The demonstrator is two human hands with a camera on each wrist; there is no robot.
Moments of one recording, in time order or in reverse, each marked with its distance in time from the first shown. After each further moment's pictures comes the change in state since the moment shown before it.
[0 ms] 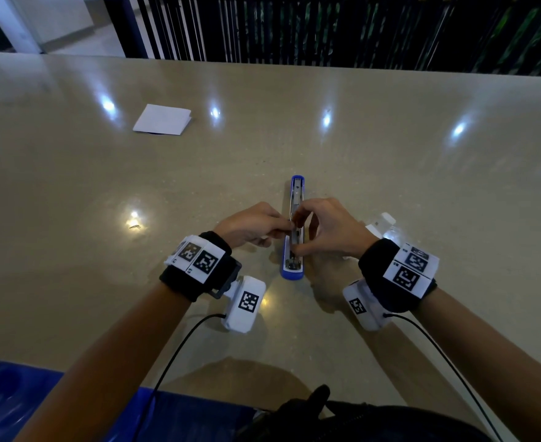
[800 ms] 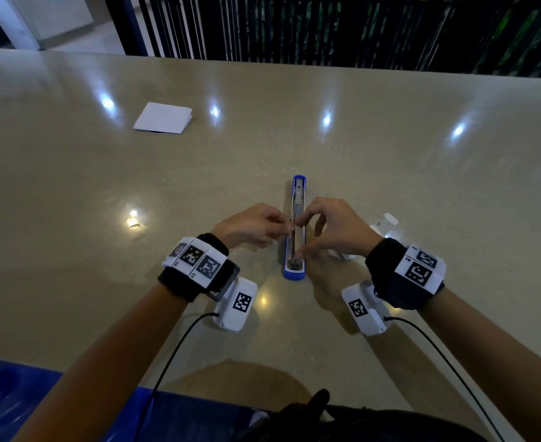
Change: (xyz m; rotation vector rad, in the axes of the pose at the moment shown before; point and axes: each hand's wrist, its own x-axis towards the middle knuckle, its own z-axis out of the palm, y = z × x) left_hand 0.000 -0.009 -0.003 0.059 0.001 0.085; right_hand -0.003 0.001 -0.005 0.065 0.008 0.110
